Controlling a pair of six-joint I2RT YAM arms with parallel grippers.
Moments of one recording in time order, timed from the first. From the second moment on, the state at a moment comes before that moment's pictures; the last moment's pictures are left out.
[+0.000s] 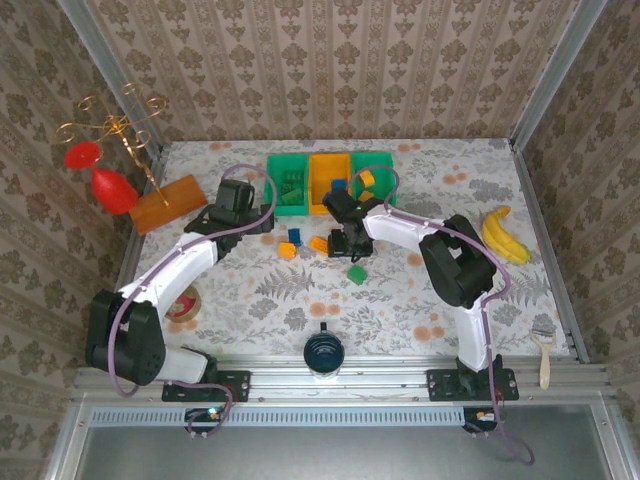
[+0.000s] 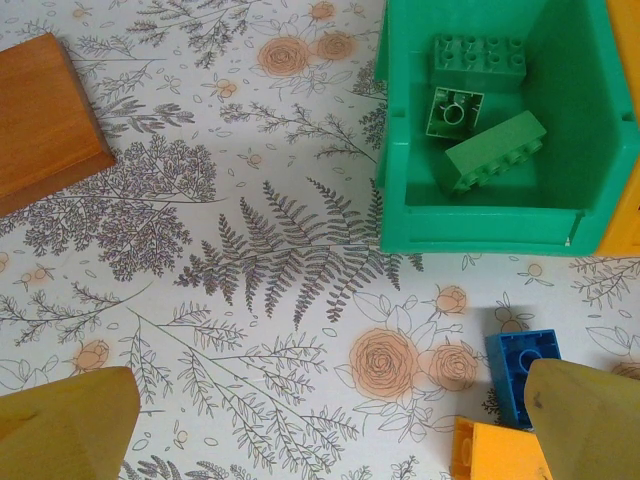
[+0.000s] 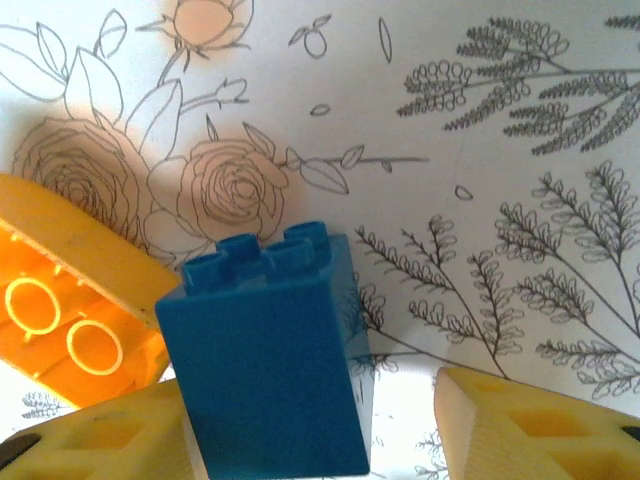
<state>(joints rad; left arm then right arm) -0.40 1.38 0.98 -0.37 -0.25 -0.27 0.61 2.06 1.48 -0.71 0.01 0.60</state>
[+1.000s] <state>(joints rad) -0.39 1.38 0.96 -0.36 -0.25 -0.28 0.59 2.07 1.54 -0.73 0.06 0.57</state>
